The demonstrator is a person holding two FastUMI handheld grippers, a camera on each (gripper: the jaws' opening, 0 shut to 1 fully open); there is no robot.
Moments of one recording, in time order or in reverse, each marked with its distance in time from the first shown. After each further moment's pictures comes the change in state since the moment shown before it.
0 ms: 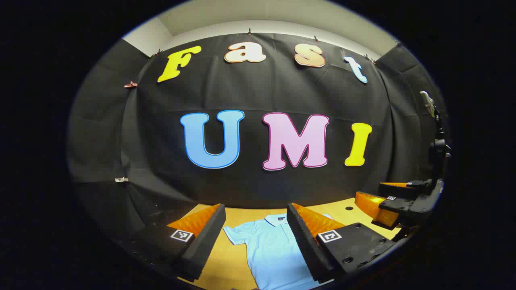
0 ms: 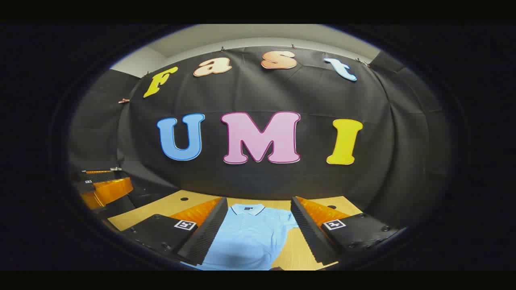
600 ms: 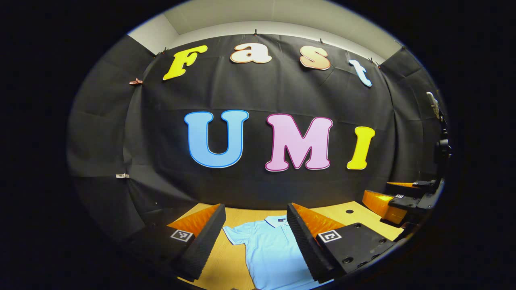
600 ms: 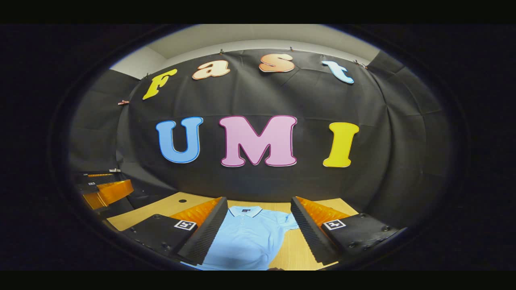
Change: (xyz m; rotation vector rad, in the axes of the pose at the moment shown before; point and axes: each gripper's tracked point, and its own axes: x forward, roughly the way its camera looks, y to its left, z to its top) left arm 0.003 0.008 -0.005 -0.032 -0.011 0.013; right arm -0.010 -0.008 0.009 -0.014 -0.031 -0.020
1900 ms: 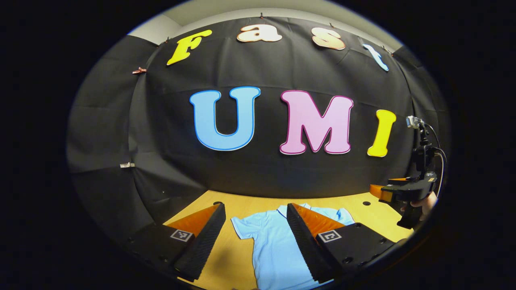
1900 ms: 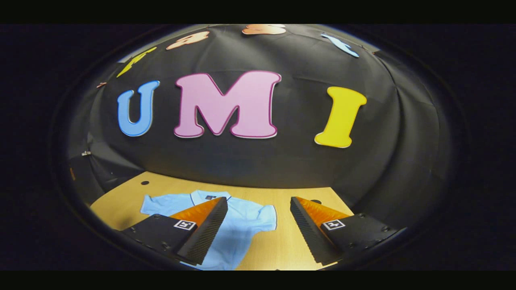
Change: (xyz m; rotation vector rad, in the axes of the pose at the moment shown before) left arm 0.060 0.019 -0.044 0.001 0.140 0.126; right arm 0.179 -0.110 -0.106 -0.051 0.288 -0.099
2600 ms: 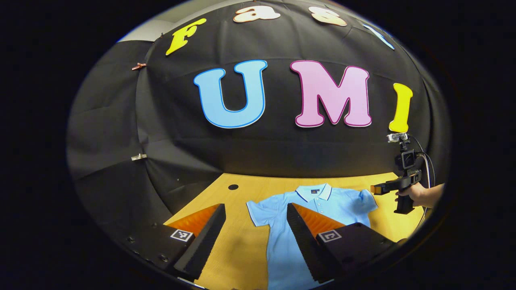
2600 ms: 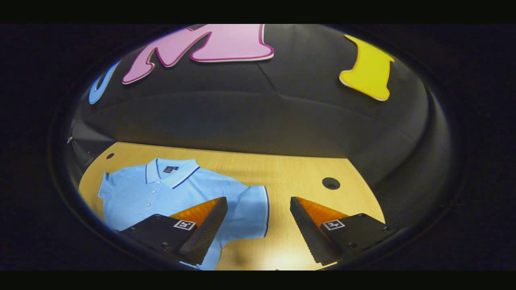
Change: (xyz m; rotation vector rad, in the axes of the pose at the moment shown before) left arm 0.032 0.005 -0.046 0.055 0.153 0.116; right arm 0.159 -0.033 -0.139 -0.003 0.351 -0.010
